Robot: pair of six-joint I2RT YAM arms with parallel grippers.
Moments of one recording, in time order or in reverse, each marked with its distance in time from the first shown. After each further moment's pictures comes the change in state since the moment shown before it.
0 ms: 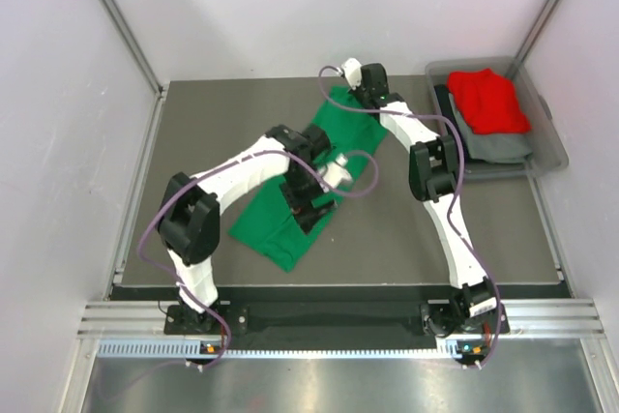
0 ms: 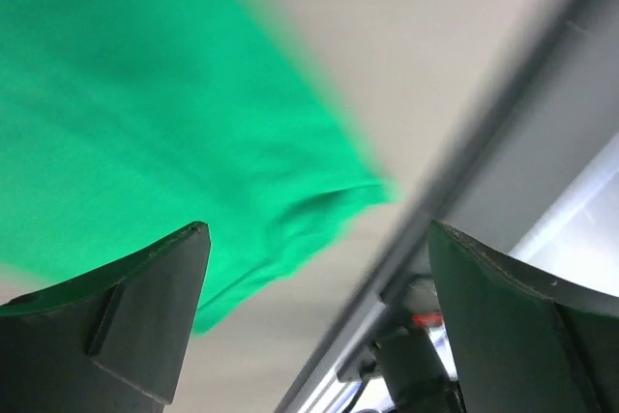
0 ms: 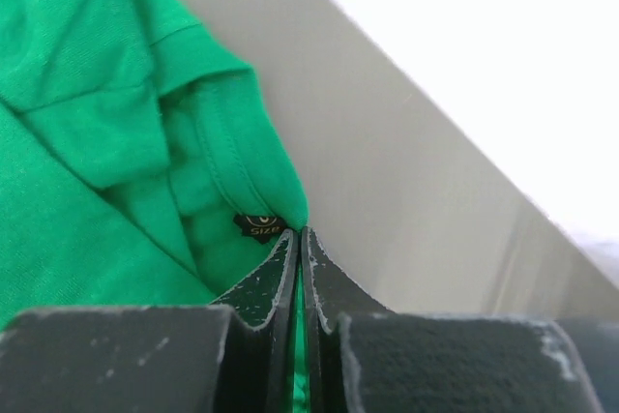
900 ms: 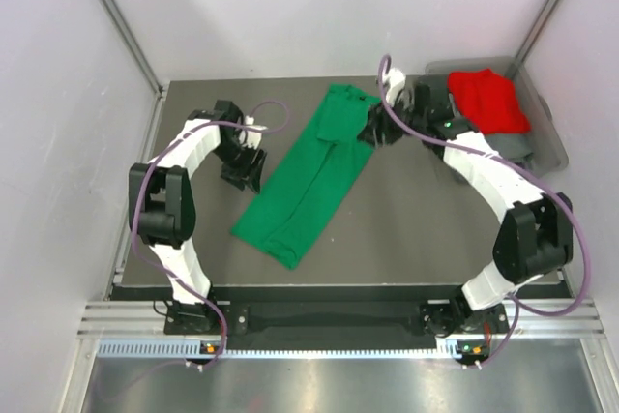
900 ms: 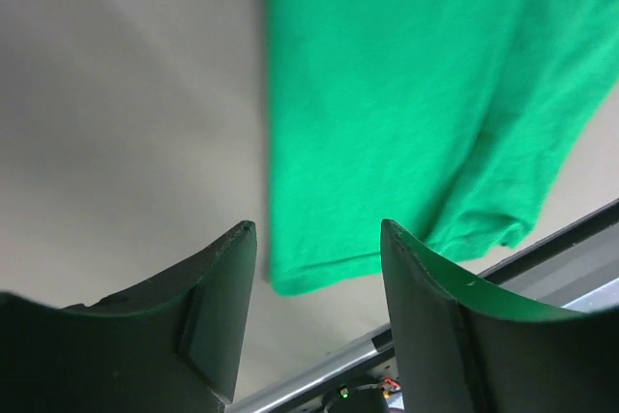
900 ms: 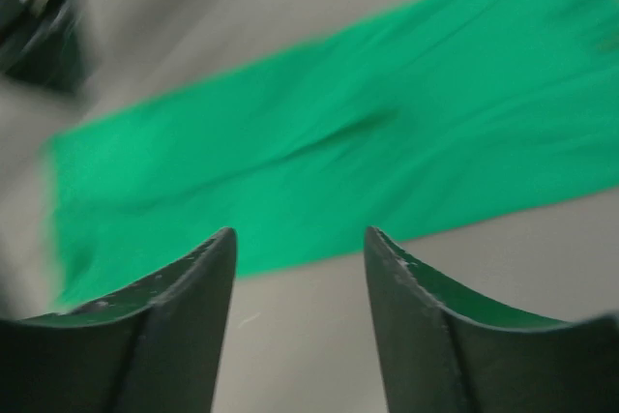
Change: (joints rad) left arm 0.571 0.031 -0.046 0.173 0.001 -0.209; right arm -0.009 -1.122 -1.047 0.003 -0.619 0.491
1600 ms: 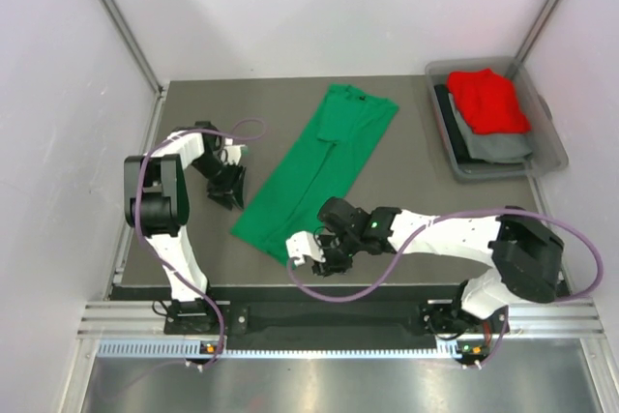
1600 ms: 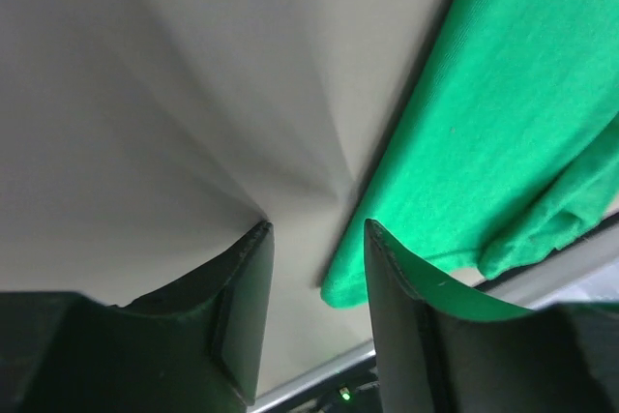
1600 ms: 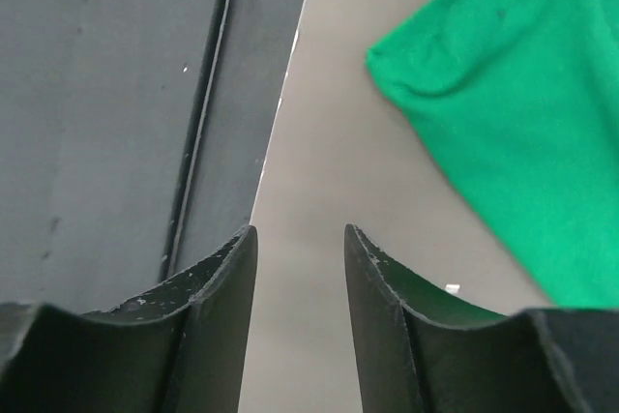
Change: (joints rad) left arm 0.181 0.089 -0.146 0.060 0.051 0.038; right arm 0.784 -0.088 -0.451 -0.113 0.056 -0.526
